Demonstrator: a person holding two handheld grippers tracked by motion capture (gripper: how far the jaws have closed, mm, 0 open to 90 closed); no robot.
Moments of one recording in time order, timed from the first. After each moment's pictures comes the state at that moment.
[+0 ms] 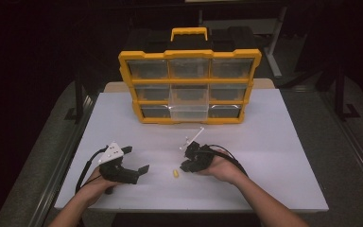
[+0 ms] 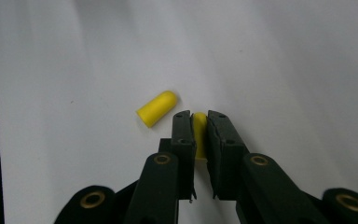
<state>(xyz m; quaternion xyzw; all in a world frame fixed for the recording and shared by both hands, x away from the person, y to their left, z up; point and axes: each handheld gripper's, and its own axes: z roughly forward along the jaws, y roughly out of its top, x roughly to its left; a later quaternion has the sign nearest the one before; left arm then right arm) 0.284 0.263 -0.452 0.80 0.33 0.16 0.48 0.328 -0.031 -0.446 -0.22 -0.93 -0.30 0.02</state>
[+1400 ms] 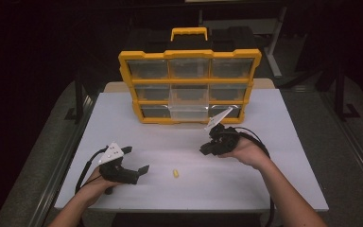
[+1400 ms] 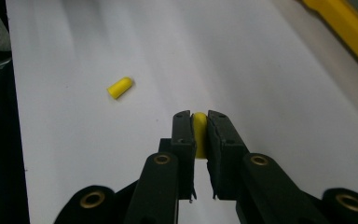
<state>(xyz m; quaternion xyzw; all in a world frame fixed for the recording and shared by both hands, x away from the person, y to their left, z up) 0.283 0.263 -0.452 0.80 0.33 0.16 0.48 0.350 -0.101 -0.392 -0.23 -0.92 -0.32 -0.01</state>
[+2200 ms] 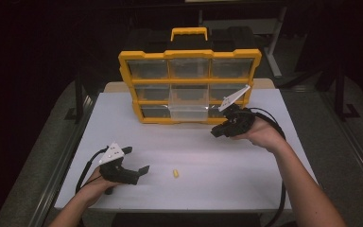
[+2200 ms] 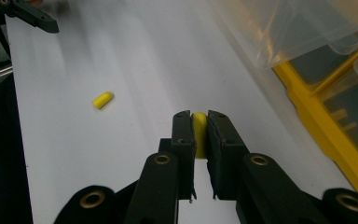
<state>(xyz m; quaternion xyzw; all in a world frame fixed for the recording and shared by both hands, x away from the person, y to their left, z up) 0.283 0.263 -0.452 0.80 0.33 0.16 0.48 0.370 -0.134 -0.341 -0.24 -0.91 -0.33 -0.03</state>
